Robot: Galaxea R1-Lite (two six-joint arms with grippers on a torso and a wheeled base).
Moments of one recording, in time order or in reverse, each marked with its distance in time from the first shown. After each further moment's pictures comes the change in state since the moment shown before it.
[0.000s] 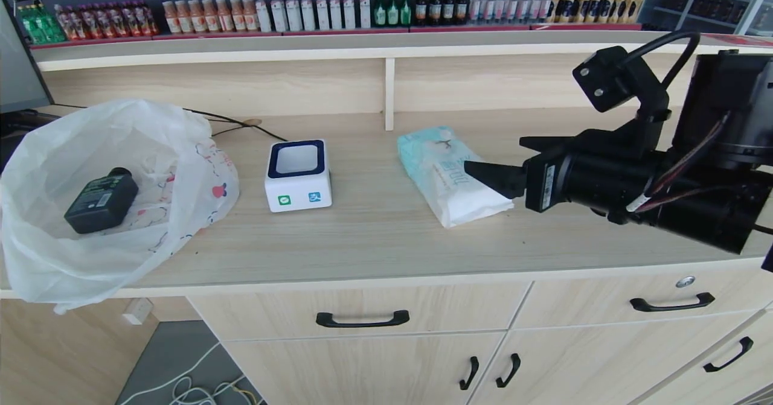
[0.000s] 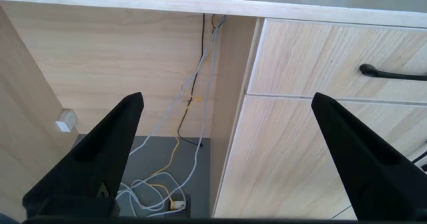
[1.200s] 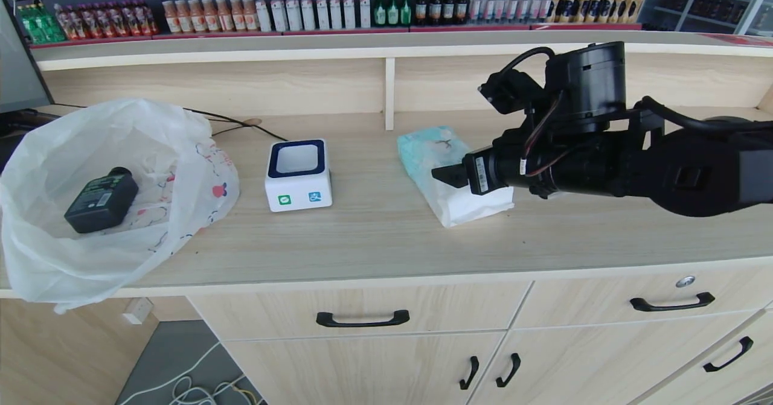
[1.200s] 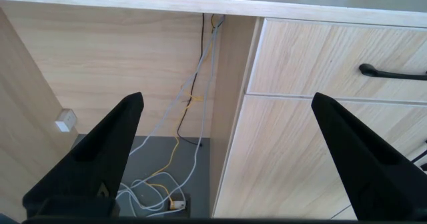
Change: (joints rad) left arm 0.000 0.000 0.000 0.000 0.000 0.000; right arm -0.019 0.291 -0.430 0.366 -0.082 0.001
